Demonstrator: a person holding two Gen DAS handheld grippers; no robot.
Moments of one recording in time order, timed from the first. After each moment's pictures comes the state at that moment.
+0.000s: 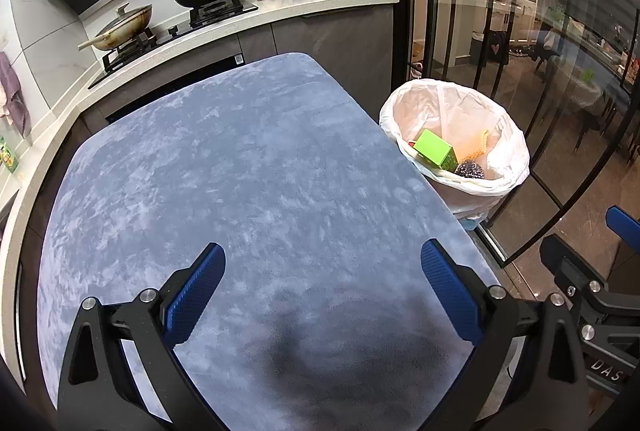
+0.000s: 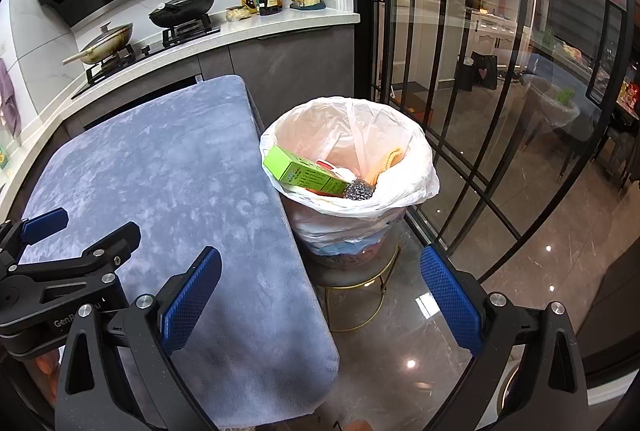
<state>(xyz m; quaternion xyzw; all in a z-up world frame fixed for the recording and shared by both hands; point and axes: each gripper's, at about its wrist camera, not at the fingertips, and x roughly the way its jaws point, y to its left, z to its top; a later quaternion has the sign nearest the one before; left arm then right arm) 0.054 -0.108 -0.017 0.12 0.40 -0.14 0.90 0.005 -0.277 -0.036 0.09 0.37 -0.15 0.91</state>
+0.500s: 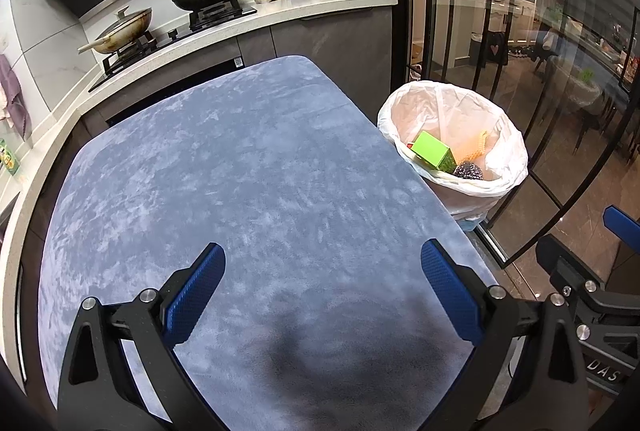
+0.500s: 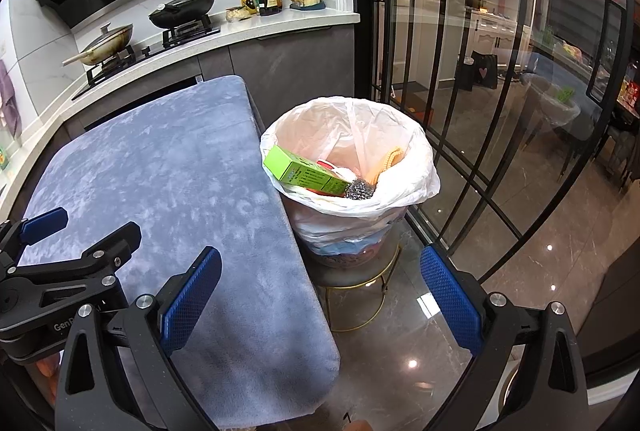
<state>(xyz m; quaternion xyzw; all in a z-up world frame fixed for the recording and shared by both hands) 0.052 -0.111 -0.016 0.12 0.39 -0.14 0.90 0.005 -0.277 -0.036 0.09 0.38 -0.15 0.91</state>
